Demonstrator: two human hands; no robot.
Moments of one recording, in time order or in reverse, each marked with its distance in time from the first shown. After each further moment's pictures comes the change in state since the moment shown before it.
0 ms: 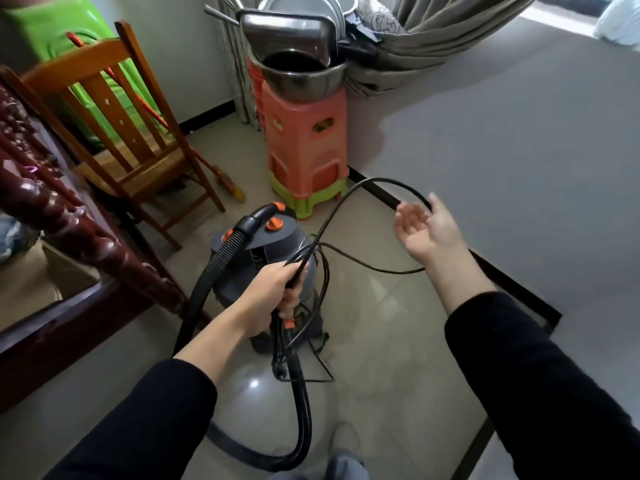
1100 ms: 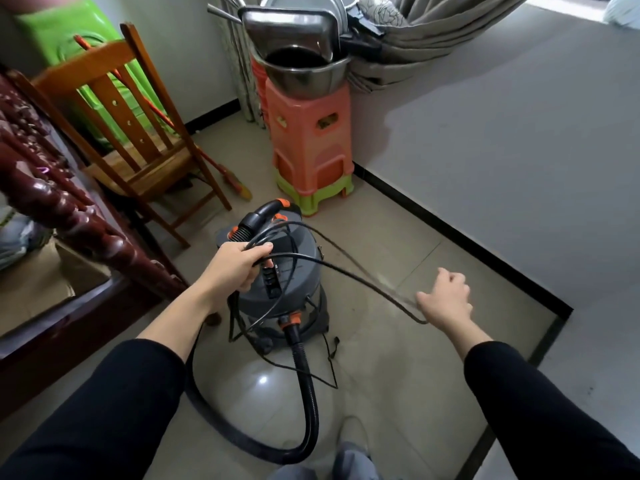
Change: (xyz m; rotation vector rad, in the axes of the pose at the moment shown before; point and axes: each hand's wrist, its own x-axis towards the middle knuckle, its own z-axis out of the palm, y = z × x) left_hand 0.004 0.012 -0.057 0.258 0.280 0.072; right_hand 0.012 0.049 -0.134 -1.821 0.314 -0.221
